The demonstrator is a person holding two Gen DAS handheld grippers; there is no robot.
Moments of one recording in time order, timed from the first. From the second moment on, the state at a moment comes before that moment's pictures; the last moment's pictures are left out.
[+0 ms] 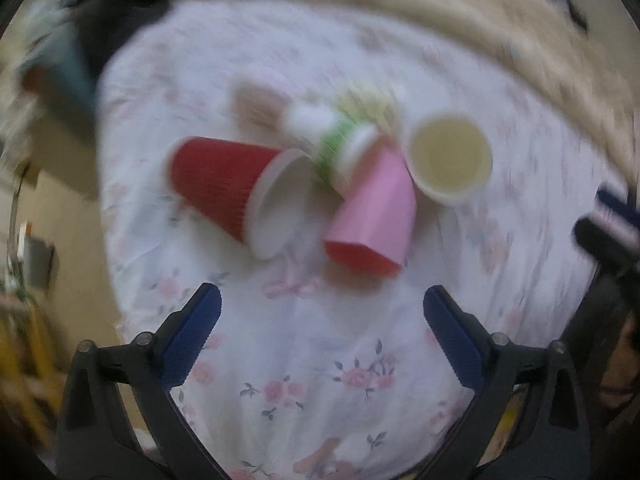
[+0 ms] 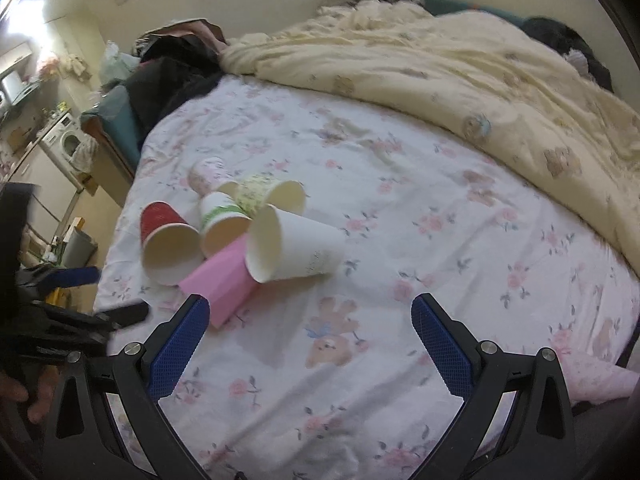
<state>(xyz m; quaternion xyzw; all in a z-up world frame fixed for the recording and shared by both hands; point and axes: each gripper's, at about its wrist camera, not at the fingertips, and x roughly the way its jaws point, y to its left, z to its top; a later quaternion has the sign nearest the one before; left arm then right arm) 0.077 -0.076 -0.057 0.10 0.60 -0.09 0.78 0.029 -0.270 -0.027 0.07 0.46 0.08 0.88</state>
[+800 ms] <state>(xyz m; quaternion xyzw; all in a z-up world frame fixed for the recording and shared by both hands) 0.125 -0.143 -0.121 0.18 0.68 -0.09 0.70 0.042 -0.310 -0.055 0.14 0.53 0.05 0.83</state>
